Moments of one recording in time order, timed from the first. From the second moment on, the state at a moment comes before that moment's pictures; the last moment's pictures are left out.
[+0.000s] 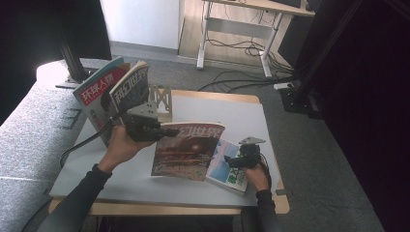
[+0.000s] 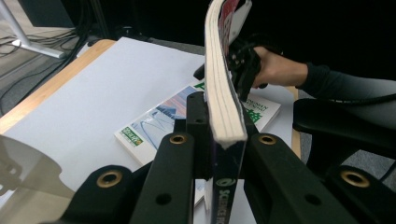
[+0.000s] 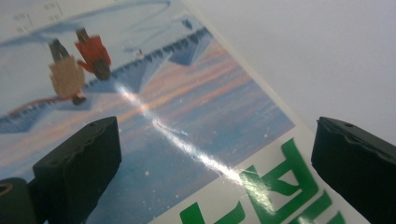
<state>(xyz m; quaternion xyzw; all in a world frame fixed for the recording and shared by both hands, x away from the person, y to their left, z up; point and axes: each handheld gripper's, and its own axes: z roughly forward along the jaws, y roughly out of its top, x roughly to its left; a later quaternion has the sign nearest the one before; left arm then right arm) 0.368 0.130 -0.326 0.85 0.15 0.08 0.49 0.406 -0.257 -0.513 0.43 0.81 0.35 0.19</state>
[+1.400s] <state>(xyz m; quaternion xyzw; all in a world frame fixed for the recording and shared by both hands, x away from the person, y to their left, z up) 0.370 0.219 -0.285 0.80 0.30 0.18 0.48 0.404 -0.261 -0.528 0.41 0.80 0.39 0.20</state>
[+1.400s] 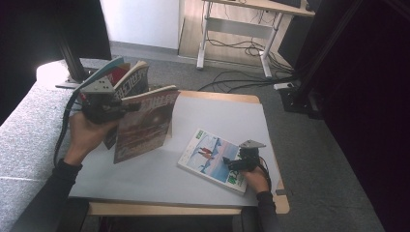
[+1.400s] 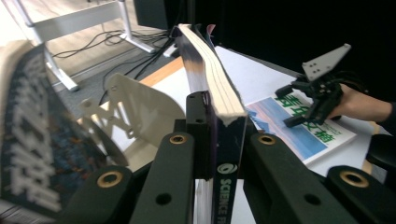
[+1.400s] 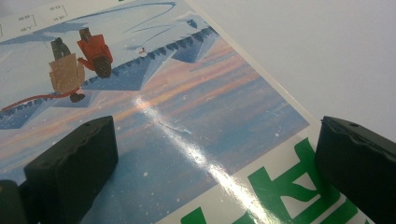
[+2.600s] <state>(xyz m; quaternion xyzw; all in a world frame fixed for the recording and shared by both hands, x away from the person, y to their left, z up) 0.409 0.257 -0.278 0.74 0.41 0.26 0.46 0.403 -0.262 -0.530 0.41 0.80 0.40 0.20</state>
